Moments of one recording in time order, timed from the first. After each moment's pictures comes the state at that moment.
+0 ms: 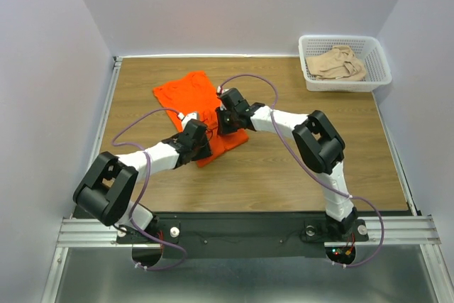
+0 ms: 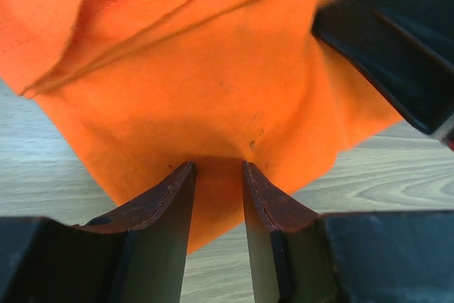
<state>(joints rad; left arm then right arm) -0.59 1.44 0.66 -0.12 -0.16 -0.76 0.74 2.14 1.54 -0.26 -0.05 0.42</state>
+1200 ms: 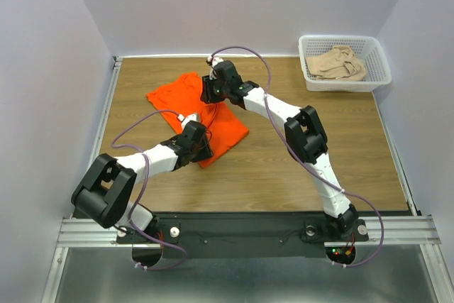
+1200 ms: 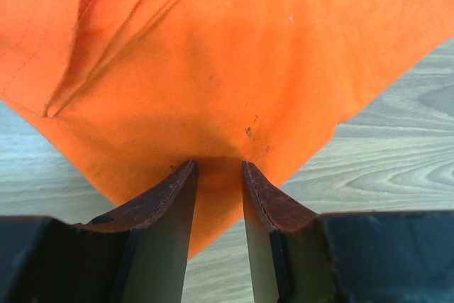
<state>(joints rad) -0.59 1.43 0.63 -0.08 -0.12 -0.77 0.68 2.40 2.08 -0.25 -0.13 0.34</state>
